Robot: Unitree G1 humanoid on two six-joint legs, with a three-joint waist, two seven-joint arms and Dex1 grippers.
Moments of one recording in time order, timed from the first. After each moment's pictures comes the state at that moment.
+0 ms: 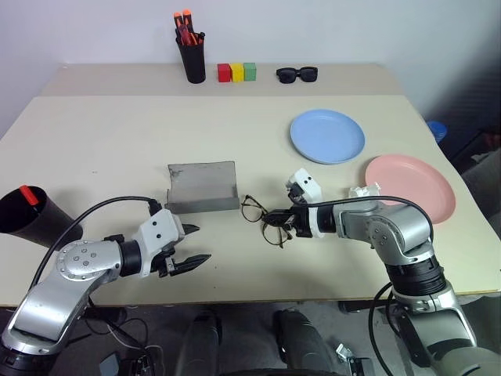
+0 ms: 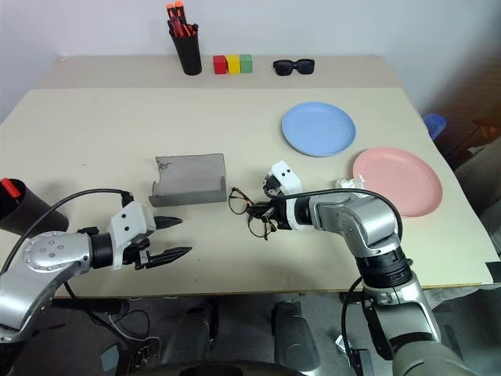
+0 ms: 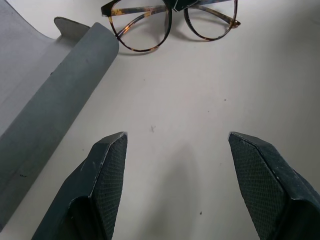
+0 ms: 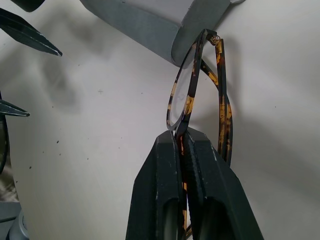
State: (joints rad) left arm 0.06 0.83 0.06 -0.58 -0.35 0.56 -0.89; right arm -0.55 -0.46 0.14 -0.21 0.55 1.20 0.65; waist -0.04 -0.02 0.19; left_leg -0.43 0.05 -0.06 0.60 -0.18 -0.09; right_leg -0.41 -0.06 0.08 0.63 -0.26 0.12
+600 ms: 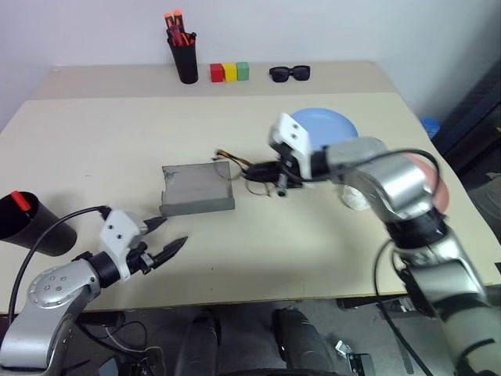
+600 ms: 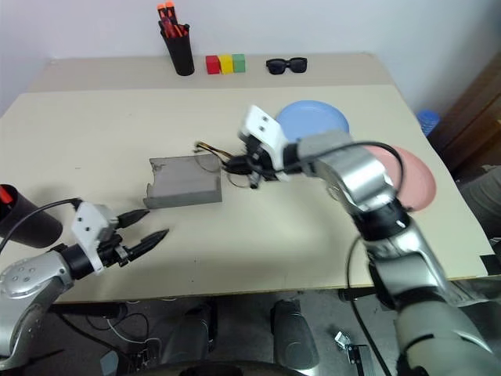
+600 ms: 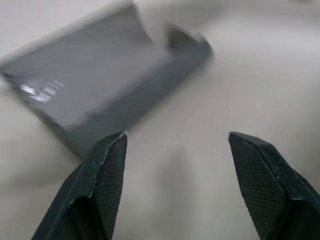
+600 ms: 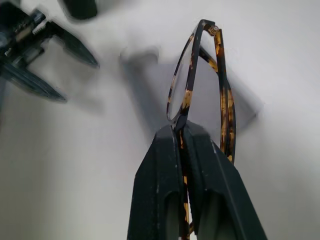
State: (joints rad) left arm 0.23 0.58 0.32 -0.51 -0.43 0.42 -0.73; right arm -0.97 -0.44 0.36 0.09 0.36 0.70 0.96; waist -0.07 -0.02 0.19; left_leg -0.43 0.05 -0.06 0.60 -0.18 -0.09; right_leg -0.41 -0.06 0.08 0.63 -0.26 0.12
